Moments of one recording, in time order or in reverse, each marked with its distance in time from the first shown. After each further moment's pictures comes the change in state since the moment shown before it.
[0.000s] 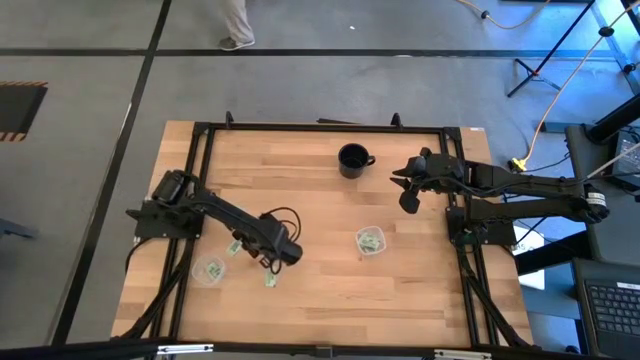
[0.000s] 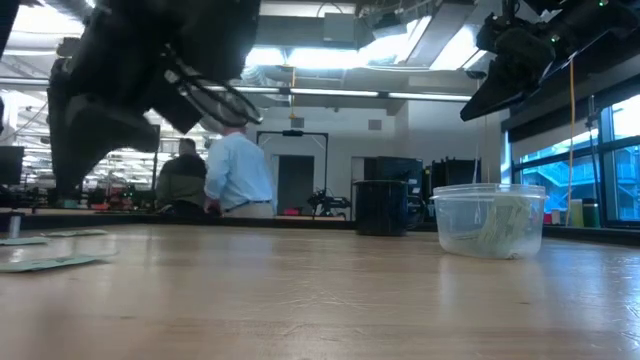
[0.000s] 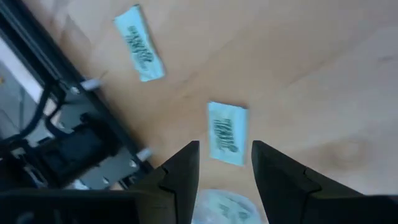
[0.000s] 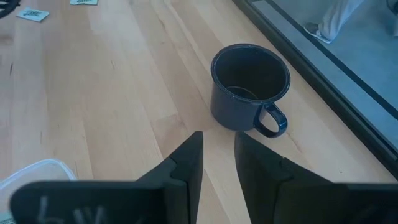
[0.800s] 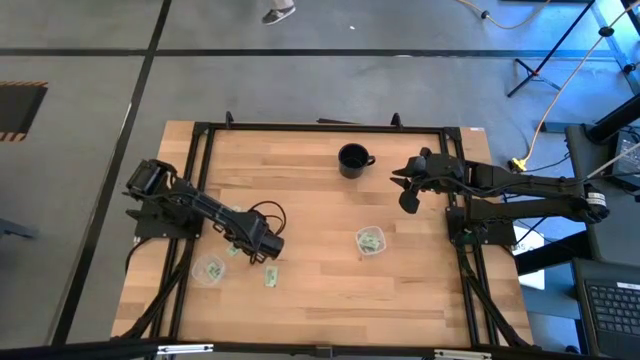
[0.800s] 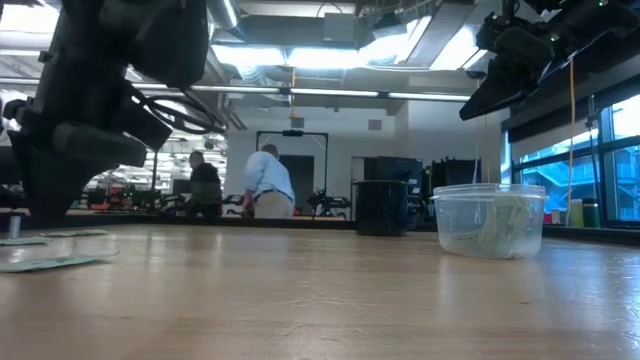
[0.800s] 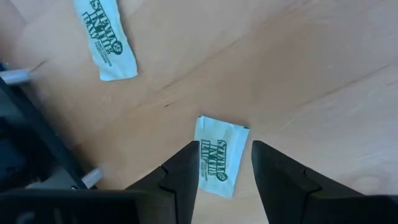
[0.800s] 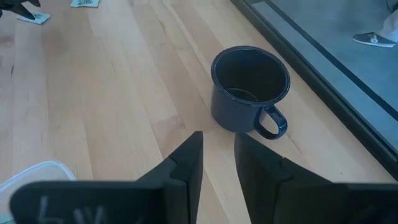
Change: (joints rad) left arm 0.001 -0.216 -0.336 0.345 0.013 -0.141; right arm 0.000 0.000 0.000 0.006 0.000 -0.001
